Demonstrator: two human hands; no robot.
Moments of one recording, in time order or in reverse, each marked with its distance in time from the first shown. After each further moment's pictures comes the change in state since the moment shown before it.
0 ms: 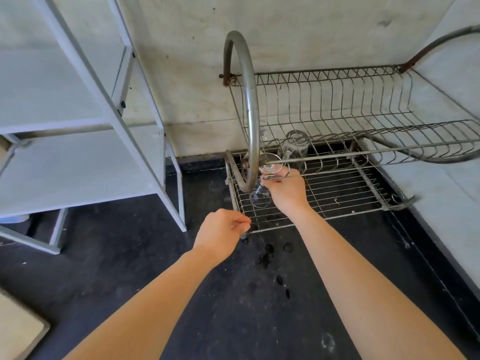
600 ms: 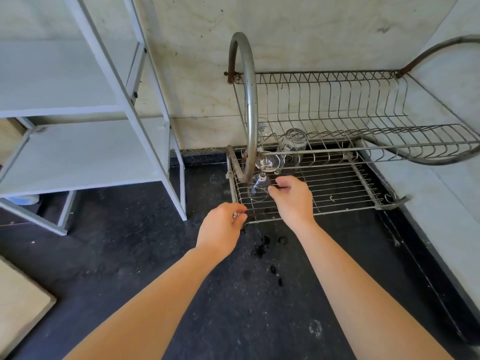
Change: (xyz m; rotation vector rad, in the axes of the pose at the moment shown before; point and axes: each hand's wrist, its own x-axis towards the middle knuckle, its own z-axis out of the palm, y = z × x) left_hand -0.015 0.001 0.017 0.019 0.151 0.018; right_hand -0.037 0.011 -0.024 -0.255 0.036 -0.046
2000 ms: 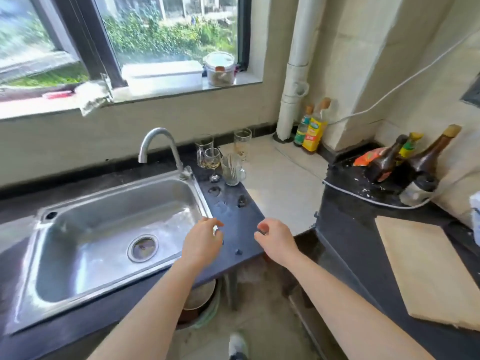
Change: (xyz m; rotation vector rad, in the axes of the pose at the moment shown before) left_hand -0.758 -0.422 -0.343 -0.012 0.911 -1.032; right_hand -0.757 -0.307 0.414 -0.333 -1.201 -0.996
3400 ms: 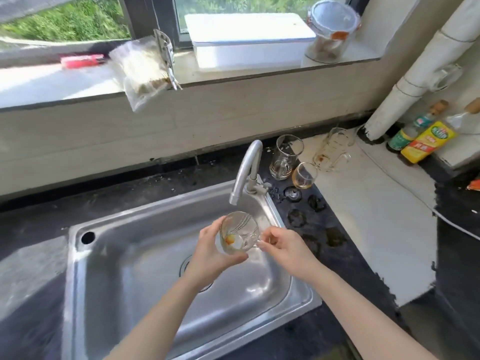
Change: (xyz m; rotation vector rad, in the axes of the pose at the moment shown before) left_hand 0.170 -0.227 -0.082 -0.584 -0.134 -0.129; right_hand 0.176 -0.168 0.153 0.290 -0.354 -0.113
